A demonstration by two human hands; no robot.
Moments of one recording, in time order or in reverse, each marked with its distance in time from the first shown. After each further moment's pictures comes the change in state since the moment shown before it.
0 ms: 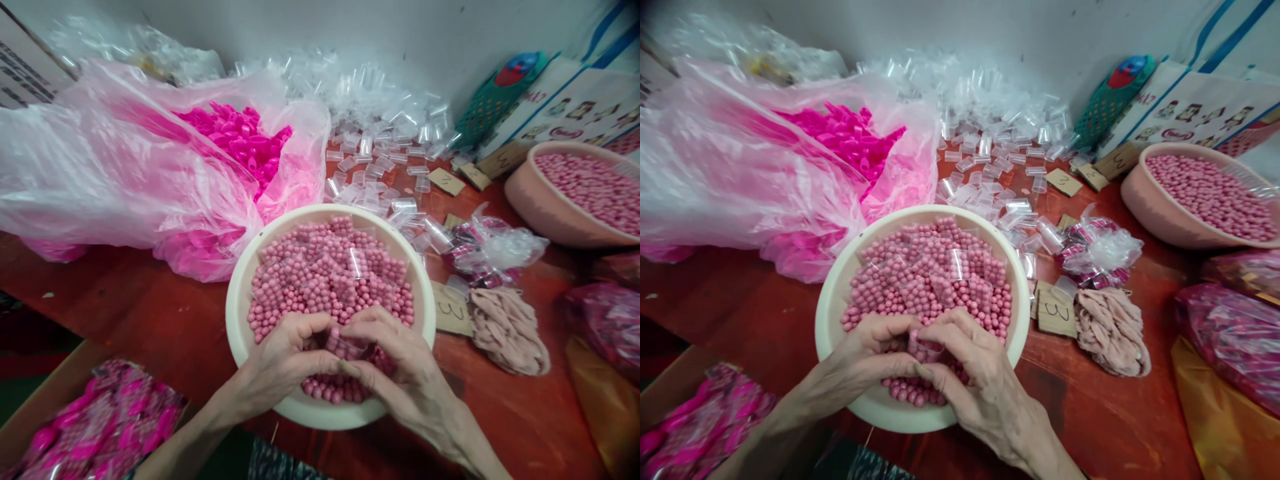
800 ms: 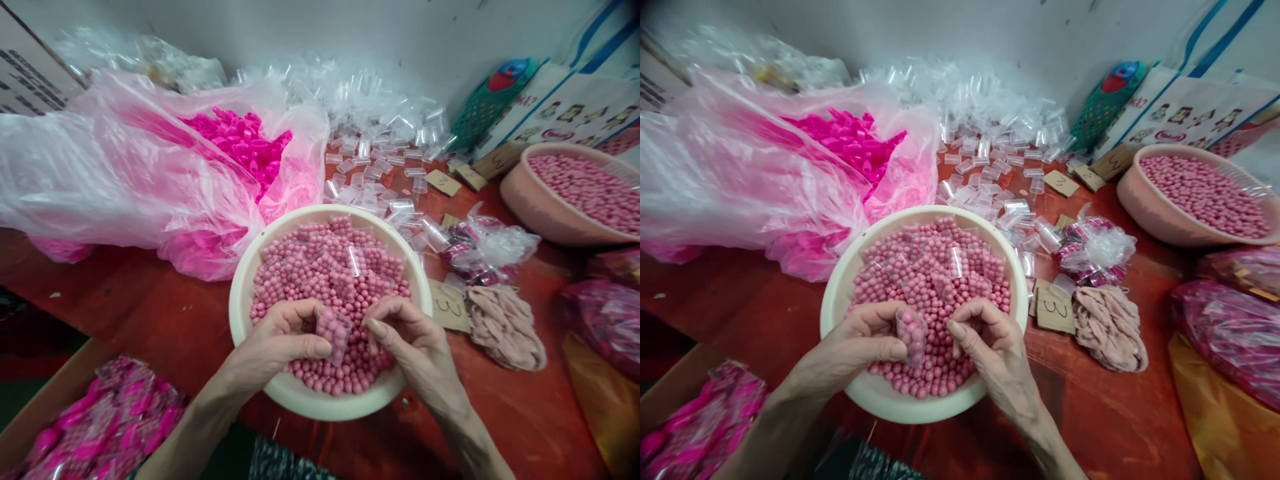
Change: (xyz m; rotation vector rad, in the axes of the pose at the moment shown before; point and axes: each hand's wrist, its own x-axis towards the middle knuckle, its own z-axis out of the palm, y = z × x) left_hand -0.003 0.003 -0.004 -0.265 0.006 0.051; right_hand -0.004 0.008 0.002 0.388 0.265 0.318
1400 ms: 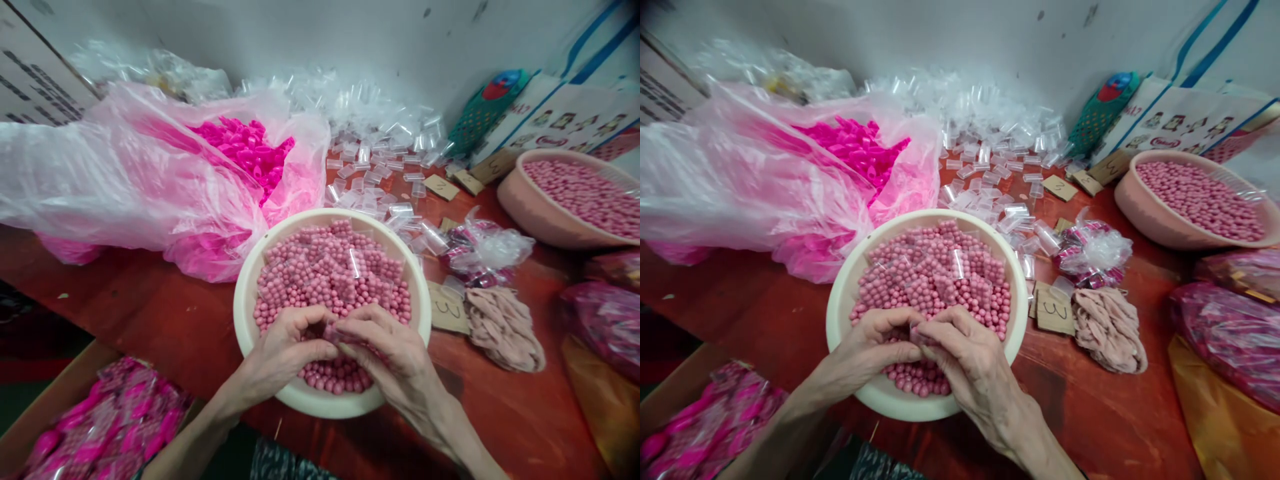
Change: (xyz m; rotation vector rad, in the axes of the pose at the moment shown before) left_hand 0.002 -0.006 -0.001 0.403 0.037 0.142; right_hand -0.001 -0.004 0.012 -0.450 -0.221 -0.409
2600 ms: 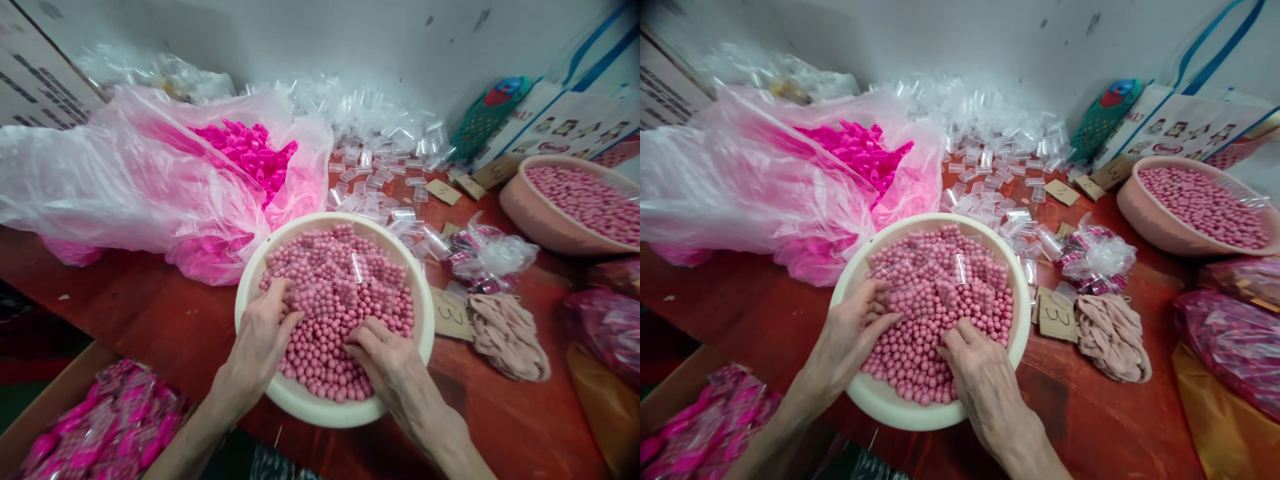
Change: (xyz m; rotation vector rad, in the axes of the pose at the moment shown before) left_hand -0.001 -0.015 -0.023 0.638 0.584 0.061; right_hand -0.009 0.014 0.009 -0.444 -0.125 0.252
